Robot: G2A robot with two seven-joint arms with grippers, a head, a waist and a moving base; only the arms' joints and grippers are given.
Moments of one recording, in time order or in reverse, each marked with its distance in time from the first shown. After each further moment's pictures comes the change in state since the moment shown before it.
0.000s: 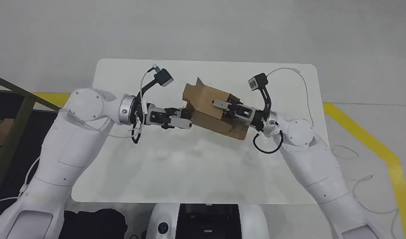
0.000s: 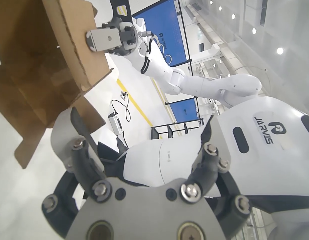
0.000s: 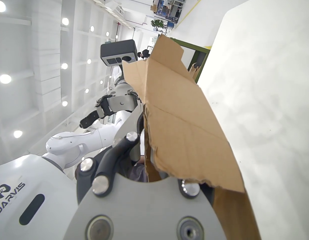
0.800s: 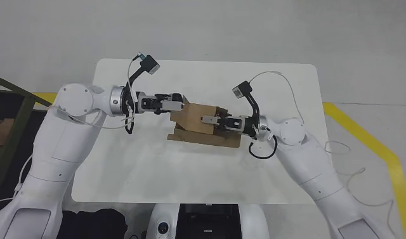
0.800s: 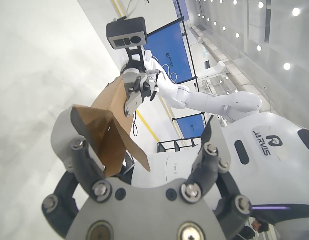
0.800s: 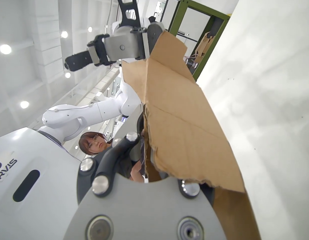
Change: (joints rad) left arm -0.002 0.005 -0.070 0.049 0.012 -0.021 0.058; right arm 0.048 -0.010 -0.083 0.045 0.033 -0.056 0.149
